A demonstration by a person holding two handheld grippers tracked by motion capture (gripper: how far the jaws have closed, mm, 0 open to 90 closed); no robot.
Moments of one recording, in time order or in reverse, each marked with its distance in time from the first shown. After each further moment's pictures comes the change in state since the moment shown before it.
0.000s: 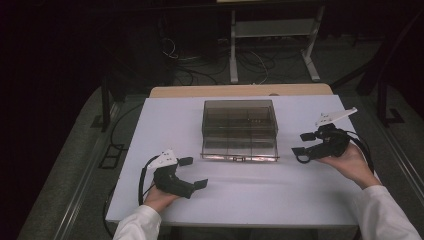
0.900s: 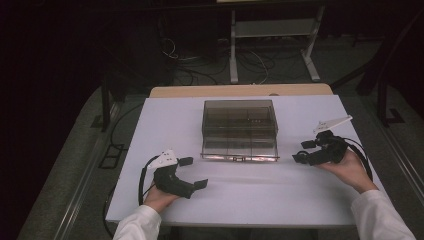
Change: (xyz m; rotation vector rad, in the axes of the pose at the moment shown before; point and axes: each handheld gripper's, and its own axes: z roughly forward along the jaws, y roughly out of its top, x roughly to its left) left arm 0.000 0.000 0.000 0.002 -0.001 0.002; right arm -0.008 -0.024 0.017 0.061 -0.004 0.049
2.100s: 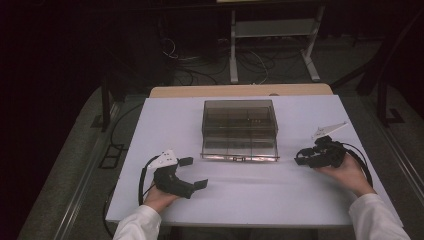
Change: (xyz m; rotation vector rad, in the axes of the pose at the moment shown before) left arm 0.000 0.000 0.000 0.004 0.000 0.003; right arm -0.005 -0.017 0.013 0.060 -0.051 -0.002
